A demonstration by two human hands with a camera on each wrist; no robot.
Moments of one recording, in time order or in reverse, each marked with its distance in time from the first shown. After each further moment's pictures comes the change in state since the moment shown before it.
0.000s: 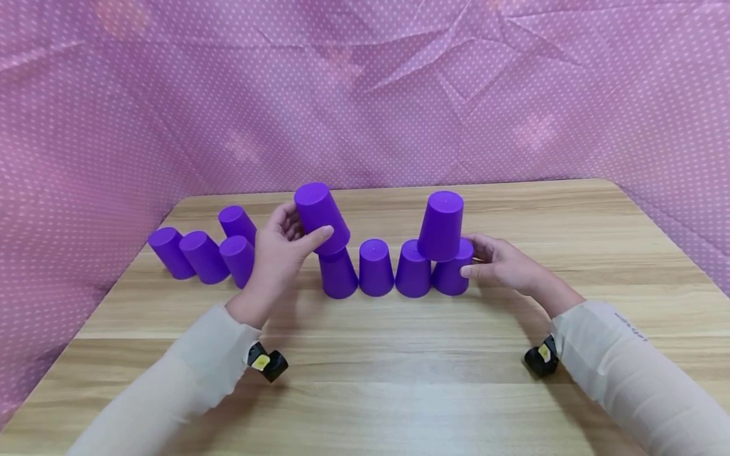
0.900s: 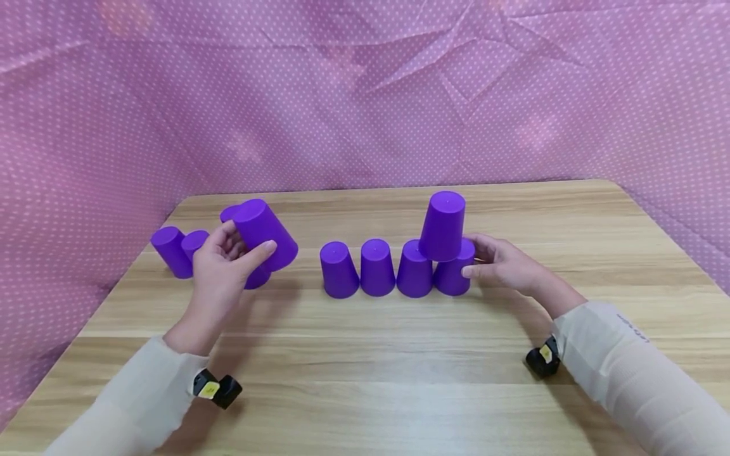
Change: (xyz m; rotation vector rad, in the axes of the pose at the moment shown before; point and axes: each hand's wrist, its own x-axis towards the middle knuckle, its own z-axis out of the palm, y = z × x) left_hand -0.023 -0.012 -0.063 0.083 0.153 -0.057; right_hand -0.001 -0.001 0.000 0.010 -0.003 0.006
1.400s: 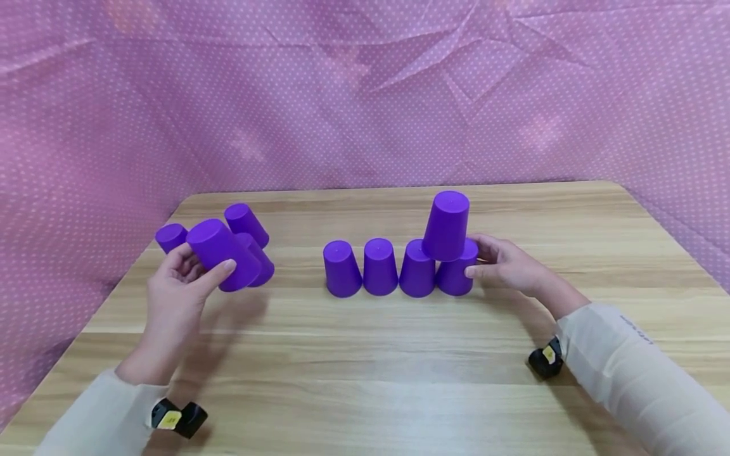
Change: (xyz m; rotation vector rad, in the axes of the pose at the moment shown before) left_hand -0.018 -0.019 -0.046 -0.190 0.098 -0.056; right_hand 0.000 0.000 -0.001 0.010 -0.007 0.004
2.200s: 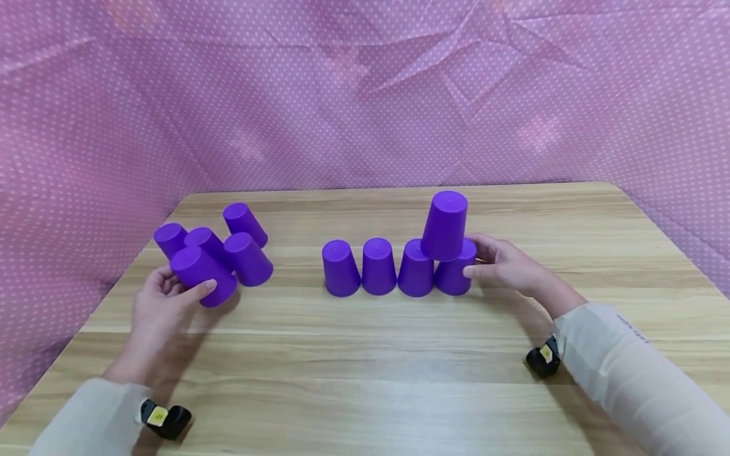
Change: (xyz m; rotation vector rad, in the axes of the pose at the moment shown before) left_hand 0.020 -0.039 -0.046 0.282 0.037 -0.233; right_hand 0.000 -0.001 0.000 -0.001 -0.001 -0.005
